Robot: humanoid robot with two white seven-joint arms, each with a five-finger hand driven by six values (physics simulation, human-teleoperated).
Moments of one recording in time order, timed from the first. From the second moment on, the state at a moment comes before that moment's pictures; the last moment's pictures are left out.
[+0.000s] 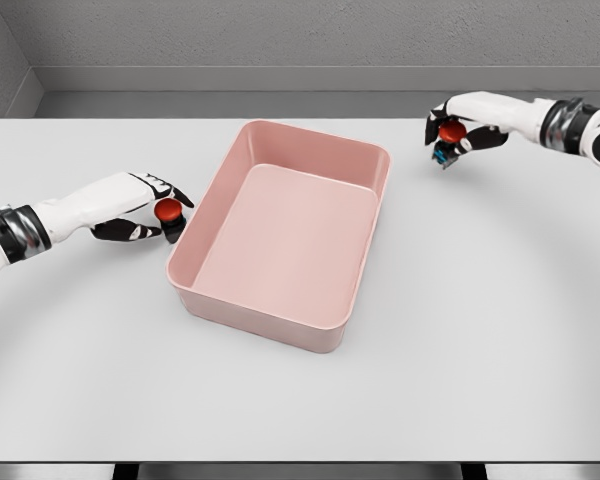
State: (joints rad) left arm -0.53 0.70 -0.57 -1.22 -0.33 -0.61 -0.31; right arm -1.02 -0.50 0.70 -0.67 0.35 -0.61 0.51
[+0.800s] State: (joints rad) left arm -0.54 0.72 -0.57 -1.23 -0.31 -0.61 -0.33; right arm -0.98 -0.63 0.71 -1.07 0.35 -0.61 0.54
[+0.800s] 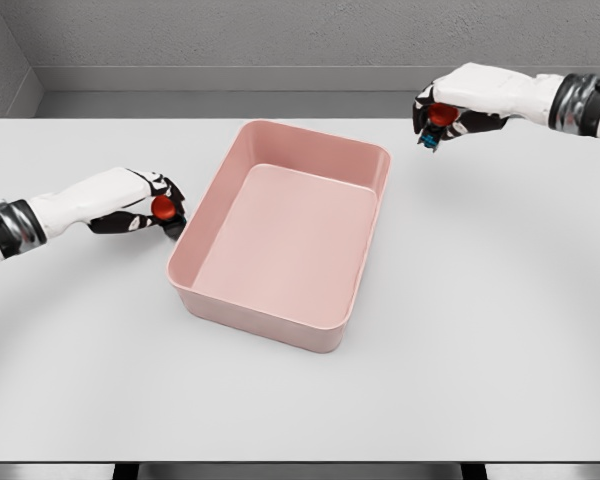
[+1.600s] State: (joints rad) left arm -0.59 0.80 -0.56 -1.29 -0.23 -0.61 -0.33; right arm -0.96 -0.60 0.78 -1.37 0.36 -0.61 0.54
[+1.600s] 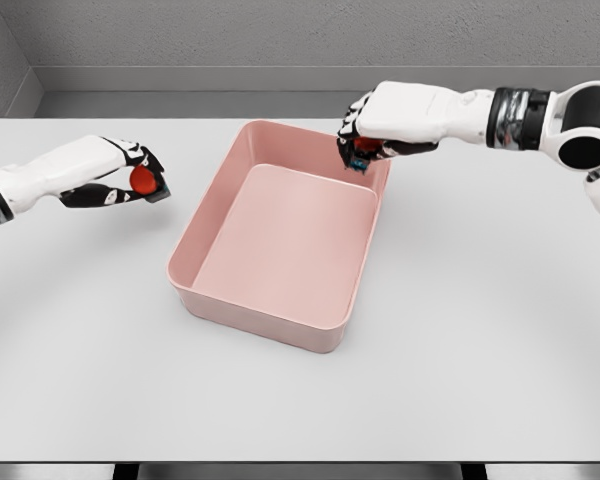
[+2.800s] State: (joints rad) left arm -0.62 0.74 -0.56 -1.49 -0.23 -0.61 -0.33; right arm -0.70 -0.94 0.61 -1.38 0.26 -0.61 0.49
